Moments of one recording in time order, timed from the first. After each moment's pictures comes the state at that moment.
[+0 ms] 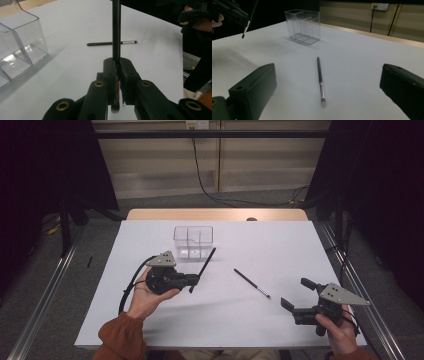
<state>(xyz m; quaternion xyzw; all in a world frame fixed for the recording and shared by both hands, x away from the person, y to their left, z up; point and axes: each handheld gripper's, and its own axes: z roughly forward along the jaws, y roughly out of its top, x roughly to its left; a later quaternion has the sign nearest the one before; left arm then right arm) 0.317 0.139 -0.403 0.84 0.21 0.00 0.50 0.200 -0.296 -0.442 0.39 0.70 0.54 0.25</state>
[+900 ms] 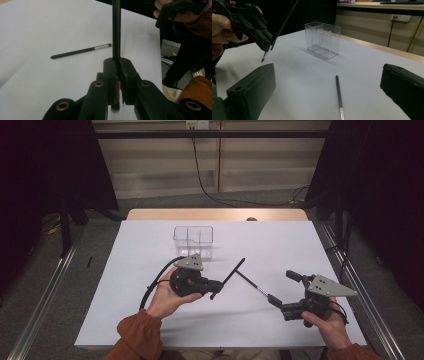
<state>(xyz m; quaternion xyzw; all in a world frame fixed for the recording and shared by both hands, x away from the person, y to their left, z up) 0.309 0.080 -0.395 0.86 0.14 -0.05 0.48 0.217 -0.264 -0.422 0.33 0.71 0.58 0.23</state>
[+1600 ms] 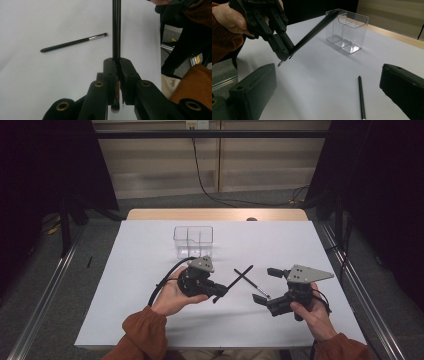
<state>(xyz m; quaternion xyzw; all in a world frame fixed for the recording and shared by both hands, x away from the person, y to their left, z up) 0.311 0.062 -0.395 0.90 0.12 -0.06 0.42 0.241 -0.231 -0.407 0.30 0.77 0.54 0.16</state>
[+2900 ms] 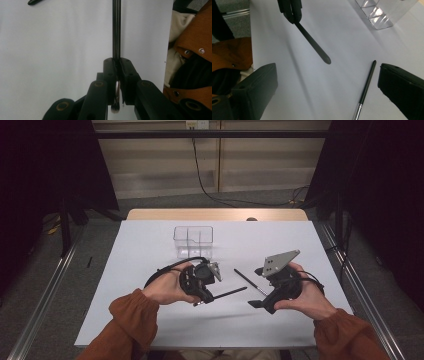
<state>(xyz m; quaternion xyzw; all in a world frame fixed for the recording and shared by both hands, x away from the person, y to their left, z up) 0.311 0.048 -0.375 0.98 0.04 -0.05 0.19 0.271 -0.199 -0.370 0.18 0.91 0.36 0.08</state>
